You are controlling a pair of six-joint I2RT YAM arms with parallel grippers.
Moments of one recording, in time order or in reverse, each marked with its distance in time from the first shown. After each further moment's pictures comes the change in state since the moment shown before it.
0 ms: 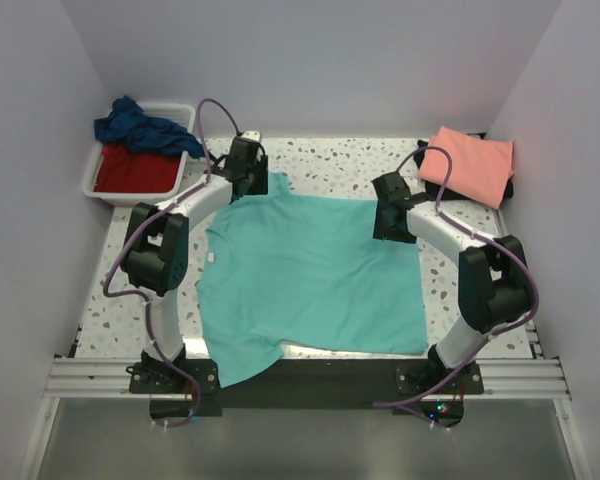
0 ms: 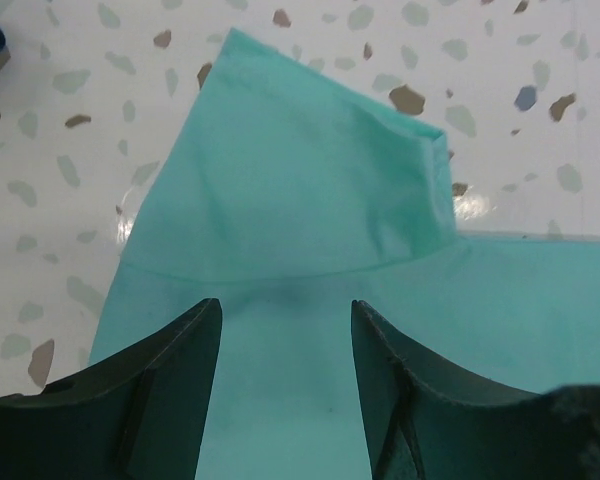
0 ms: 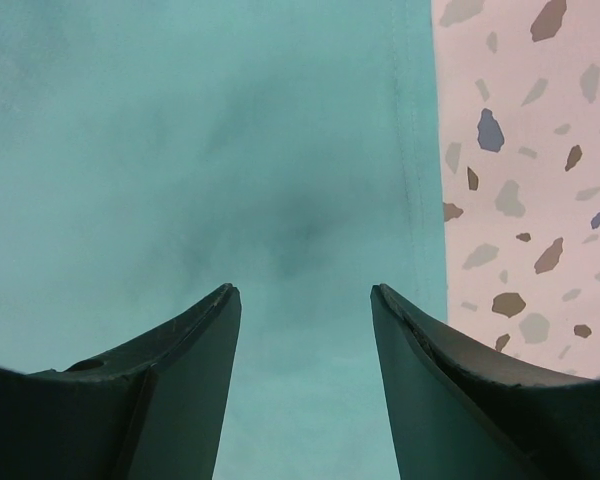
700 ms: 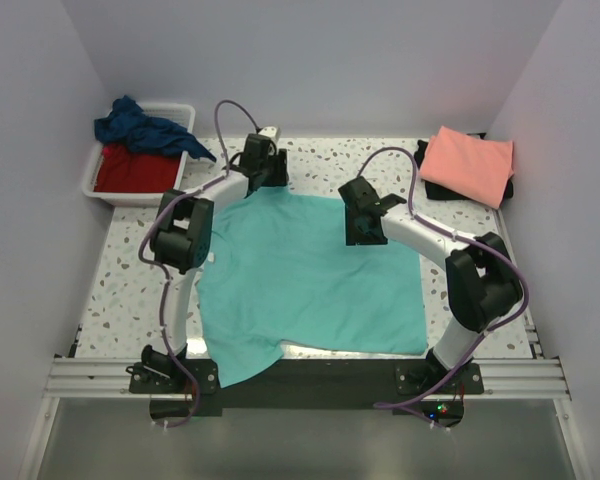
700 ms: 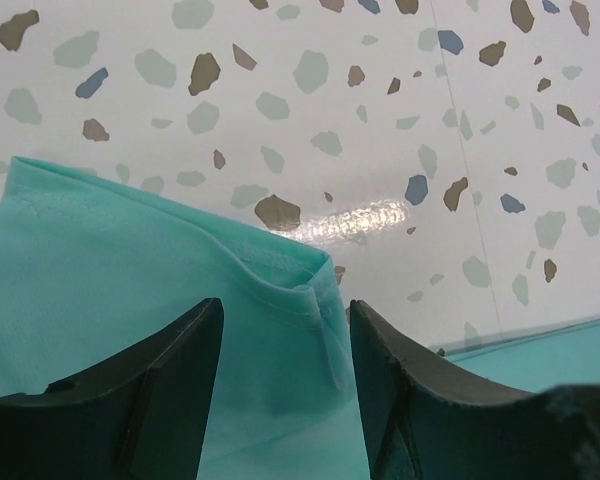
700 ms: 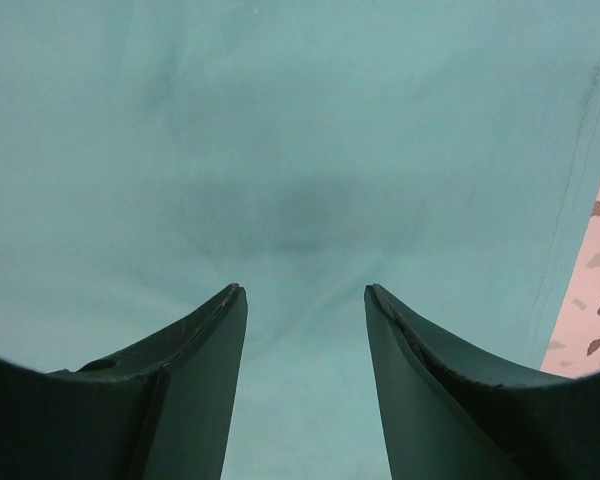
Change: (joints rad) left arm -0.001 0.300 0.220 0.154 0.217 -0.029; right arm 0.191 0.041 0.073 -0.027 -0.040 0.008
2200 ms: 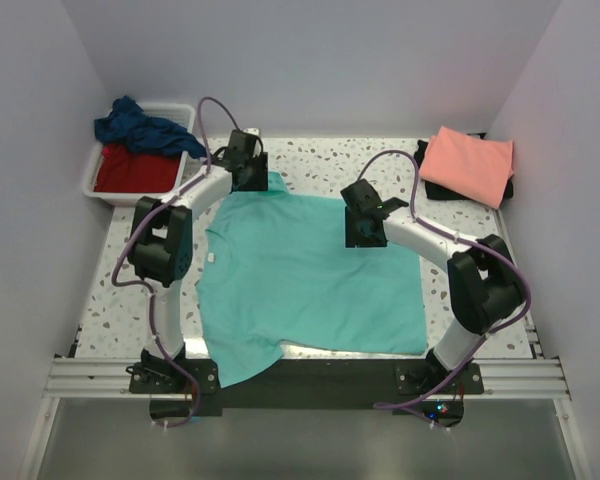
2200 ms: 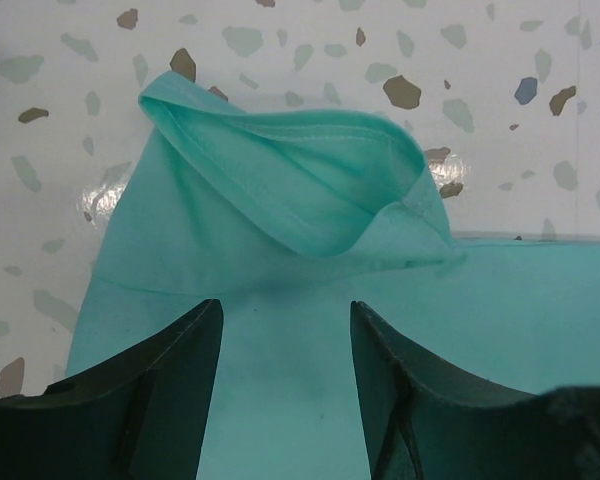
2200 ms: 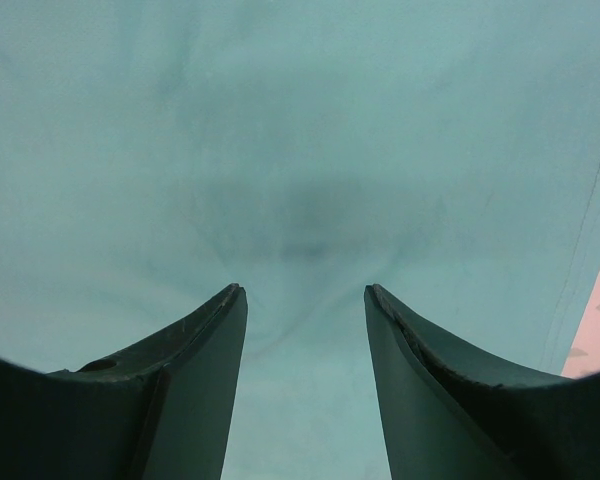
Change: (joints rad) left arm 0.034 -0.222 -0.097 -0.283 -0.127 0.010; right arm -0.004 -0.020 -0.042 0.043 -0.035 0.001
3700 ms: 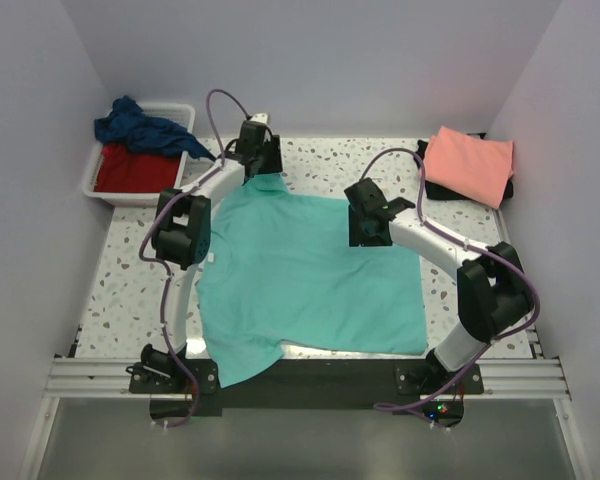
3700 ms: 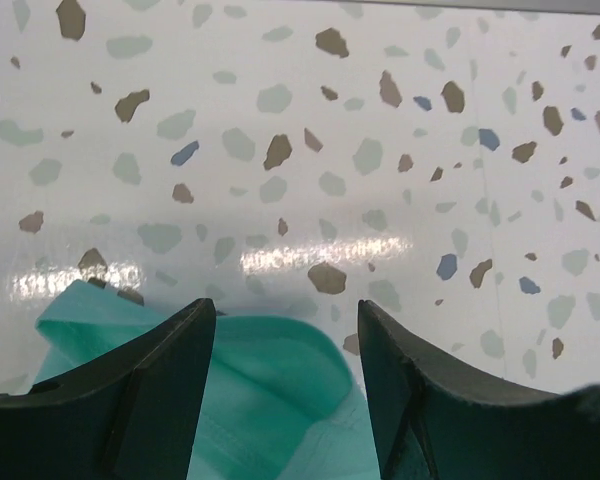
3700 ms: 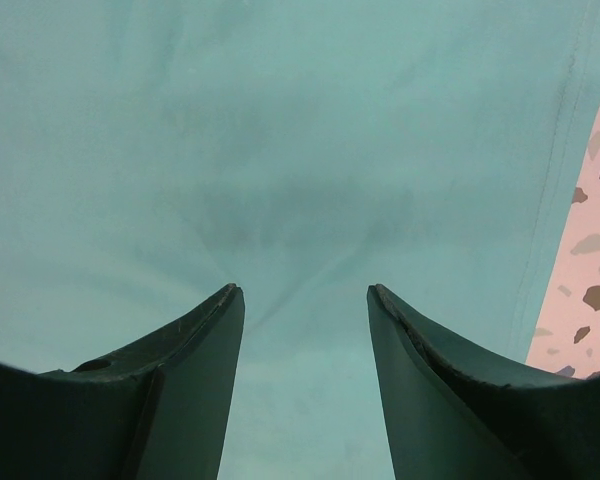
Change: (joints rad) left arm 0.000 0.275 0.277 0.135 0.040 -0.059; right arm -0.001 -0.060 -0.006 -0.035 0.029 -0.014
